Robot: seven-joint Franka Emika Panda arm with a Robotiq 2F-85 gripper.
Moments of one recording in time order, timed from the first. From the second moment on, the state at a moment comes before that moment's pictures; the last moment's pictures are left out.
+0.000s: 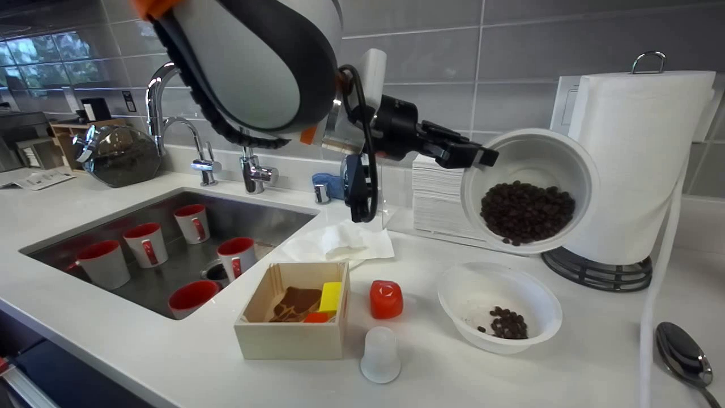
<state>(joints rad) -0.25 -0.10 -0.16 -2.61 -2.30 2.36 2.71</state>
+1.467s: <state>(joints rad) -0.13 -0.19 -0.19 -2.68 -2.30 2.19 2.71</state>
